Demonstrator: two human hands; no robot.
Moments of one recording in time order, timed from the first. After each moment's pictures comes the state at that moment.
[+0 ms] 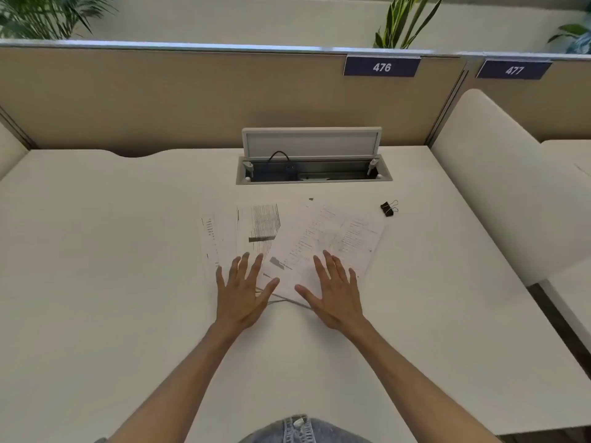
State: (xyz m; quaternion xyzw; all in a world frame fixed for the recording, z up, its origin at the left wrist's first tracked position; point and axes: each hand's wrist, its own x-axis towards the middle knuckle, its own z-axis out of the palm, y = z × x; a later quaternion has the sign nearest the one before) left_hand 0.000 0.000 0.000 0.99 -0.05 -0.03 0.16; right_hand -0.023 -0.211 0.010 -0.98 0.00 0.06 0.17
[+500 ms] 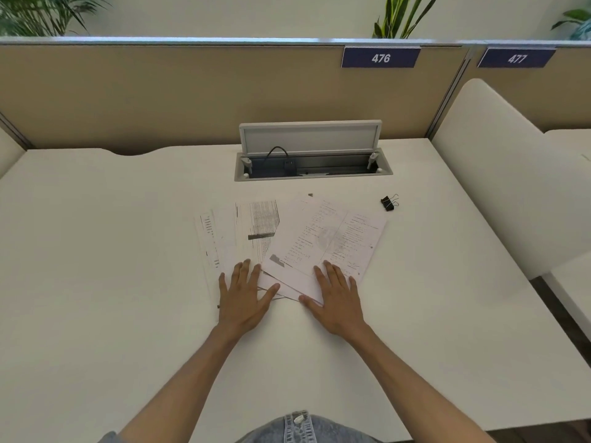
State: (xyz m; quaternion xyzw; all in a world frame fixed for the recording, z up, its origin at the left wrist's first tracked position) left_hand -0.006 -0.002 -0.011 0.98 -0.04 -0.06 0.16; right_hand -0.032 -0.216 -0.013 -0.99 0.00 0.08 0.14
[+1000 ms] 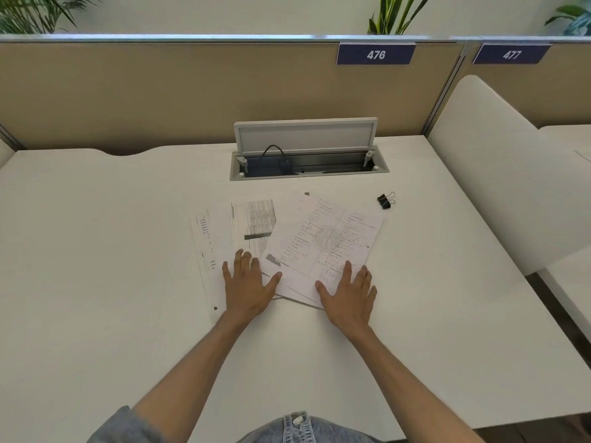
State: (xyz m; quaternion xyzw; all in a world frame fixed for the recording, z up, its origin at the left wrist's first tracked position) left_hand 0.019 -0.020 -0.006 0.99 -0.03 -0.05 0.15; right_hand -0.033 -0.220 -0.006 -0.95 0.23 0.06 0.21
